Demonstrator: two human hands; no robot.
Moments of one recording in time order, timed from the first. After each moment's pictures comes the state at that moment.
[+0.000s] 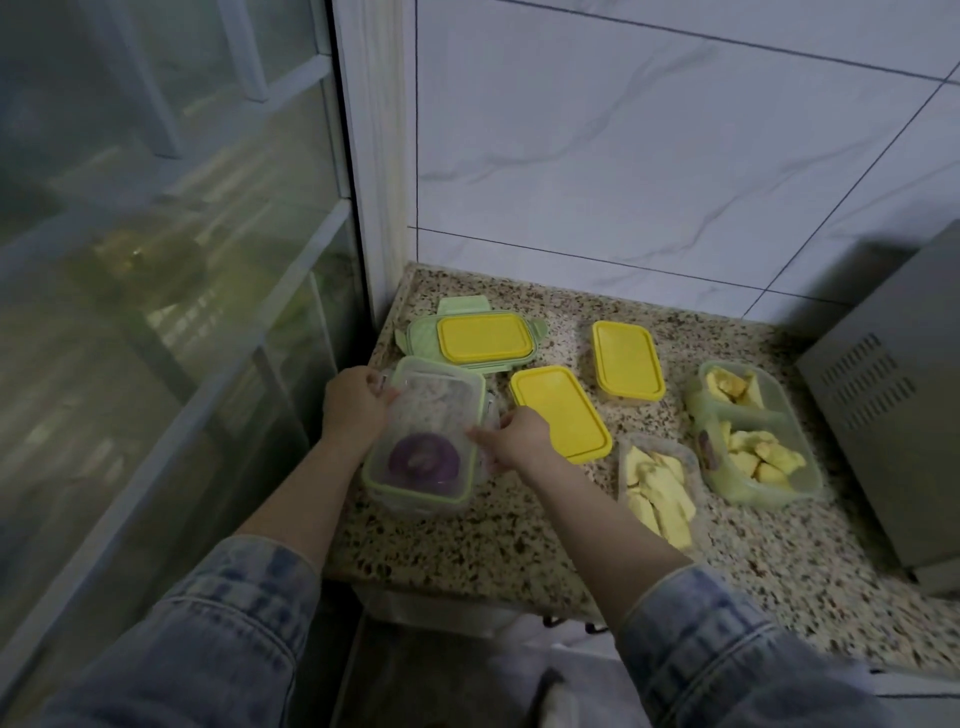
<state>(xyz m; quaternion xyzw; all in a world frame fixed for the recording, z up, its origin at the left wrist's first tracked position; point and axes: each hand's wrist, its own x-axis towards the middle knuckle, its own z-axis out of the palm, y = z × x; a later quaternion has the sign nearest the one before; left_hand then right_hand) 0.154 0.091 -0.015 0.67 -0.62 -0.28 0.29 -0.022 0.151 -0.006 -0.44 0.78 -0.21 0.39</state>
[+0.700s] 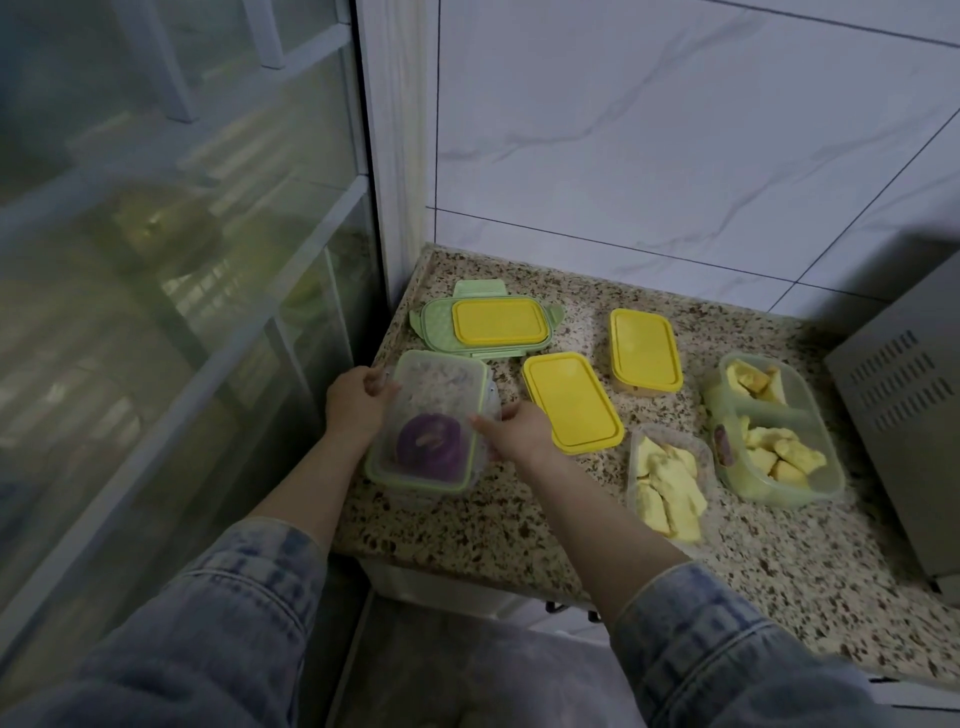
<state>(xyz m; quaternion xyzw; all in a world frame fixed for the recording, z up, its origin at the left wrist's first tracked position) 0.164 0.100 -0.046 0.69 -0.56 -0.34 0.32 -0.017 0.153 -0.029 -0.39 0.77 -0.28 0.42</state>
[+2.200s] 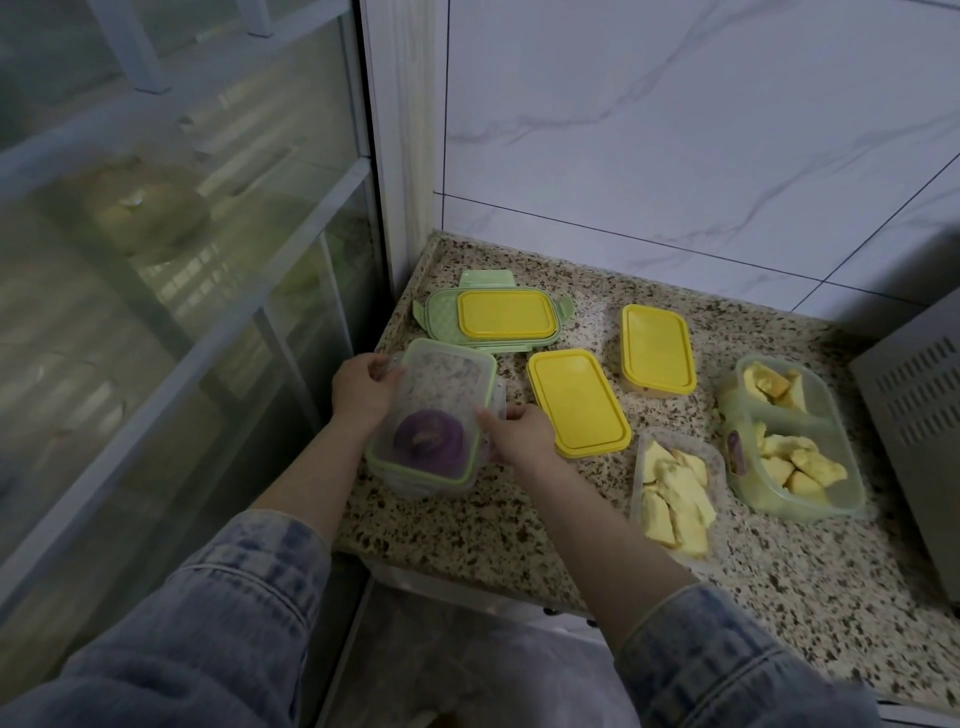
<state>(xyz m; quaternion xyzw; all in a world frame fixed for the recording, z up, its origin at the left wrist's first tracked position) 0.153 0.087 -0.052 0.69 -0.52 -0.35 0.35 -0.018 0.149 -0.047 -0.31 0.75 -0.35 0.46</state>
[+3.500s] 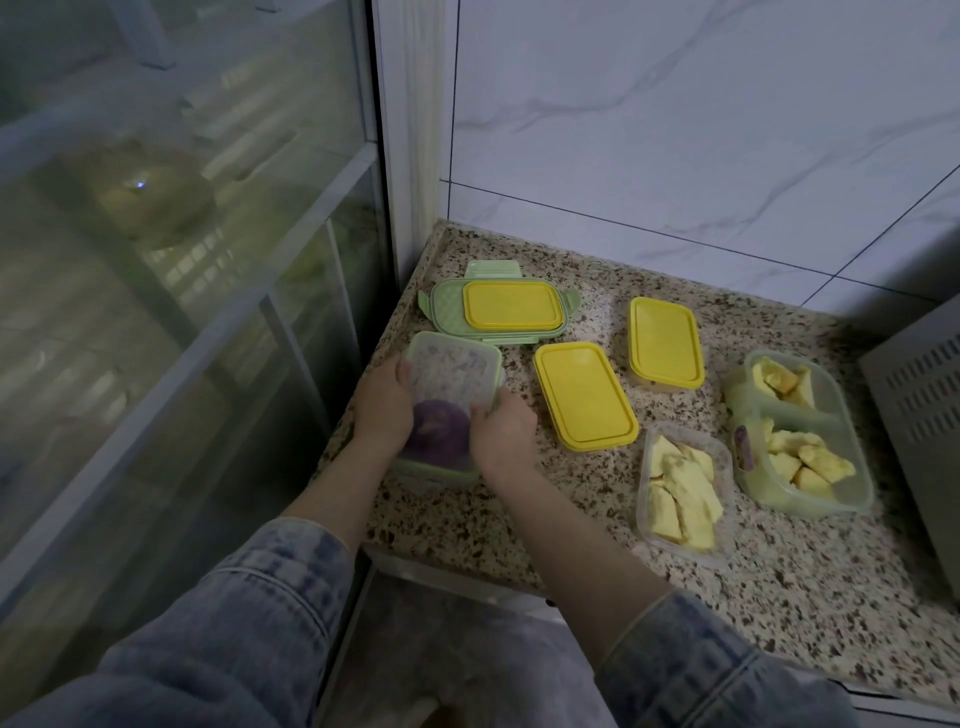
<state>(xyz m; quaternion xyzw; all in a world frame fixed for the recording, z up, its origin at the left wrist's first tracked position) 0.134 0.113 -0.052 0.67 -0.58 -0.30 0.35 0.018 0.158 -0.026 -0.43 0.81 -0.26 0.30</state>
